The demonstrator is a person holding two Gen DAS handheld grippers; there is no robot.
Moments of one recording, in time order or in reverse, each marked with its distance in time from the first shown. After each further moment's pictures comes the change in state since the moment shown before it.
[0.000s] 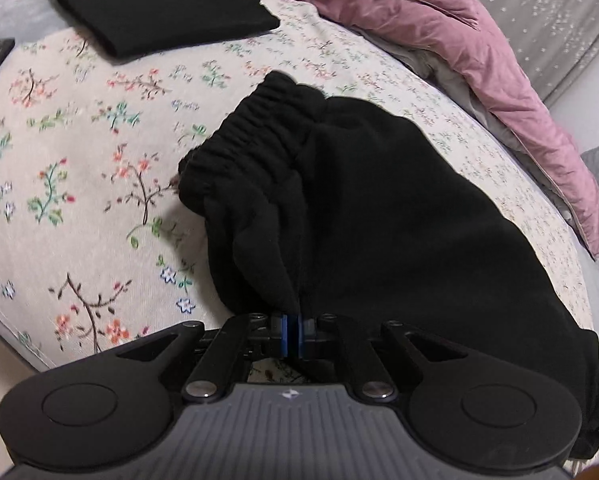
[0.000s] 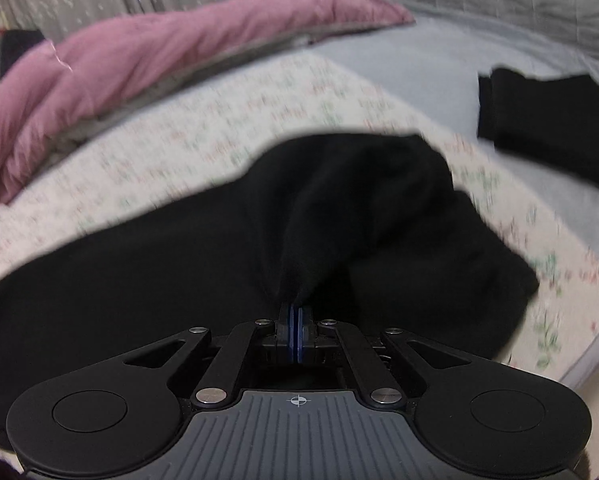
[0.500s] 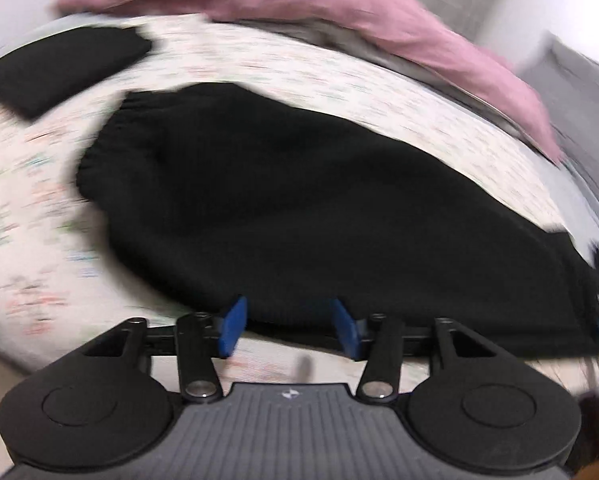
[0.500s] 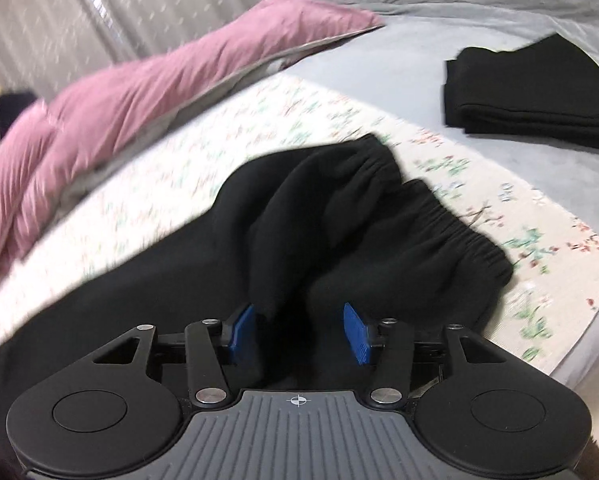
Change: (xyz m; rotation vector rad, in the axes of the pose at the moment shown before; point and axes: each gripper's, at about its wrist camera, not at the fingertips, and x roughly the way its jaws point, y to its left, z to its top) left arm -0.037 -0.093 -0.054 0.342 0.017 -0.092; right arm -0.014 -0.055 0.000 0.177 -0.098 0.097
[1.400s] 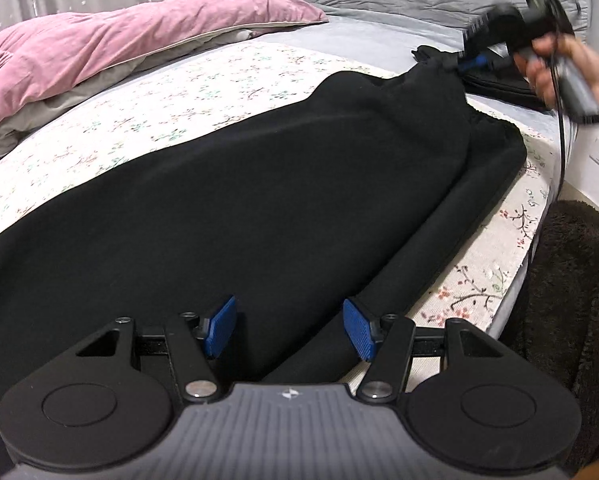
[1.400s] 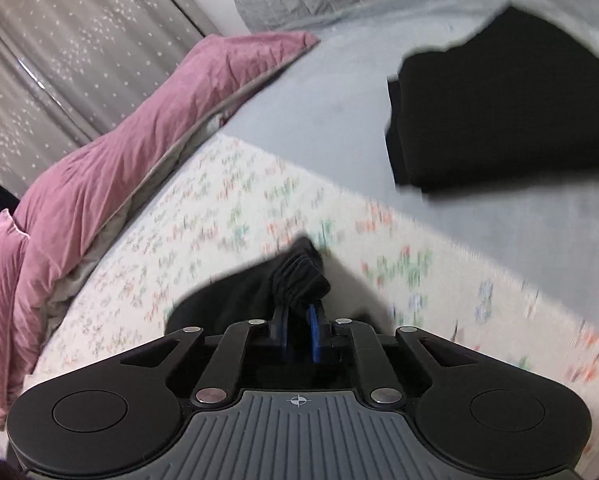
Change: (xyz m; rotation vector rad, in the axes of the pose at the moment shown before) left arm 0.093 -0.220 -0.035 0.774 0.011 -0.249; right arm 0.037 -0.057 0.097 0.217 -0.060 -0.004
